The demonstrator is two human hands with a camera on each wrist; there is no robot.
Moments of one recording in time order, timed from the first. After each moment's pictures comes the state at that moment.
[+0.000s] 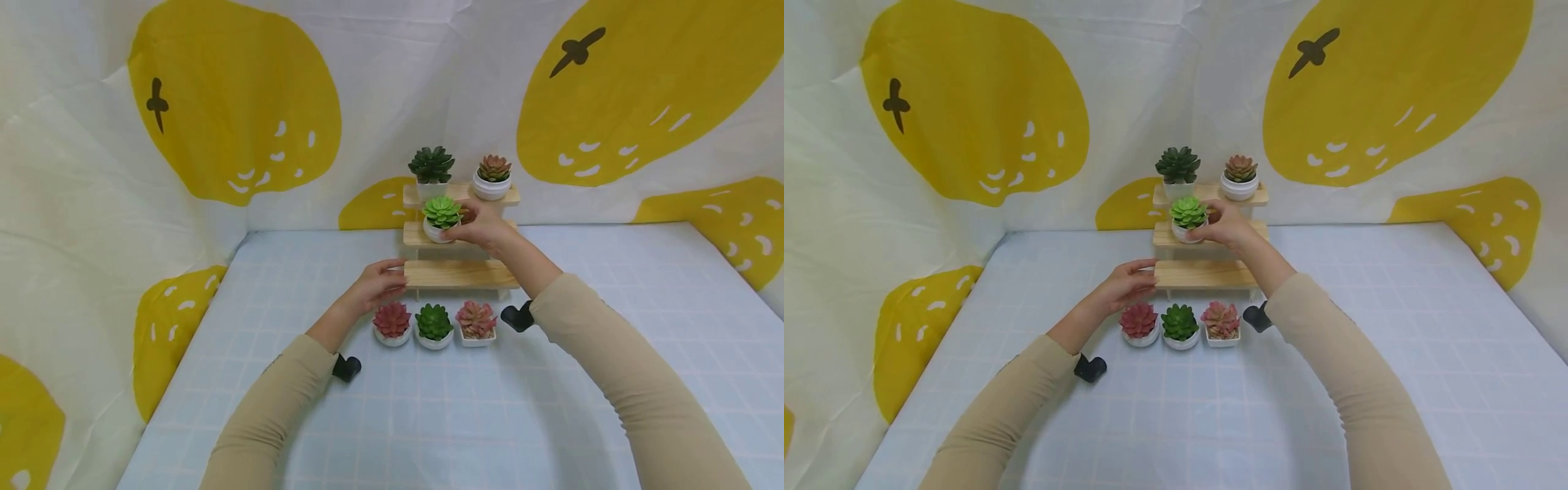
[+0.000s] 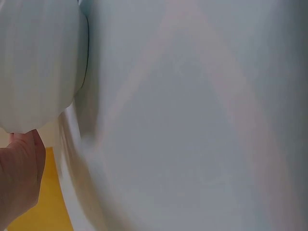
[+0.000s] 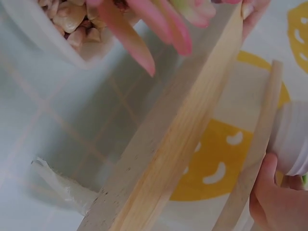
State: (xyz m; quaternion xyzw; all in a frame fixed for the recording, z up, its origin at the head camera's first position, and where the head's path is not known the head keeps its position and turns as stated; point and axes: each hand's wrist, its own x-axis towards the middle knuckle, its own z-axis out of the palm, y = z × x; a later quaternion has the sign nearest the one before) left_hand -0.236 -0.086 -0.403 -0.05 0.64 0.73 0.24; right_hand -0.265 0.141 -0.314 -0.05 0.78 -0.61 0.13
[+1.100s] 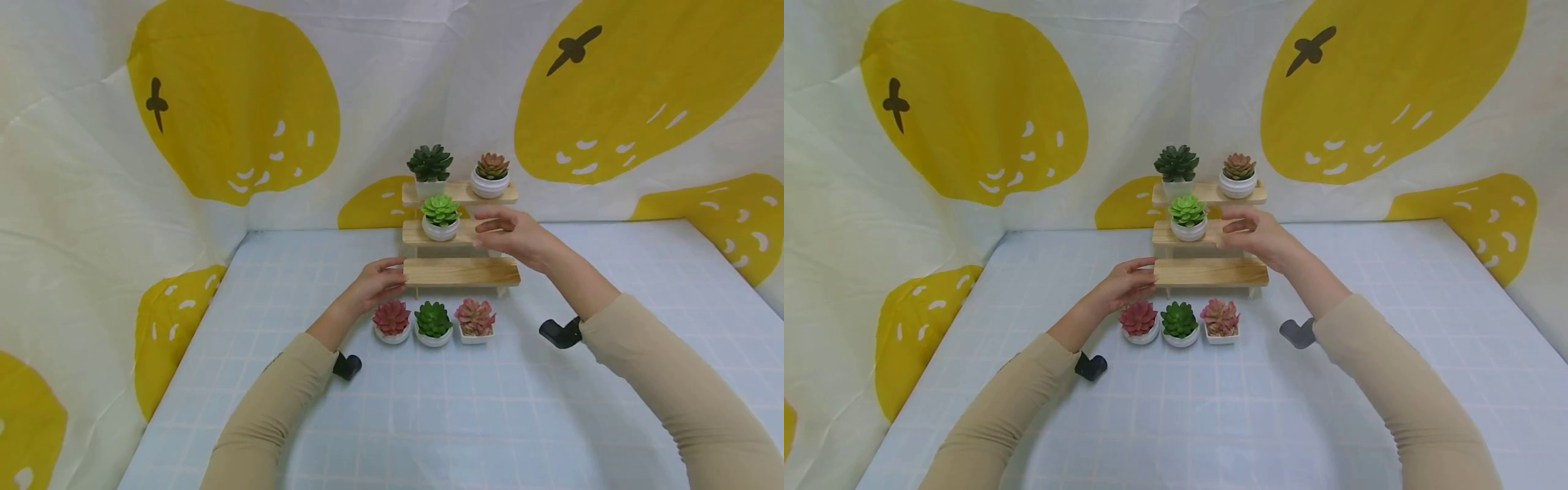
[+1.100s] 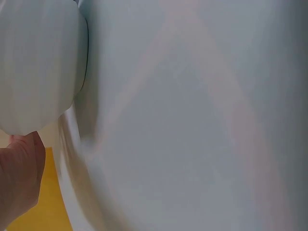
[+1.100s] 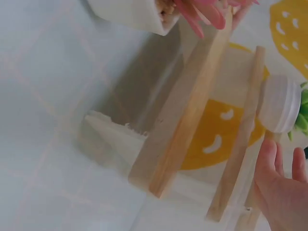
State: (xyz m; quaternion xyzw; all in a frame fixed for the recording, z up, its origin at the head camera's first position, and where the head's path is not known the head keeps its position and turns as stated) left_hand -0.236 -0.084 -0.404 -0.05 0.64 0.73 0.23; right_hand -0.227 0.192 -0.305 -0.08 0.77 -0.61 0.18
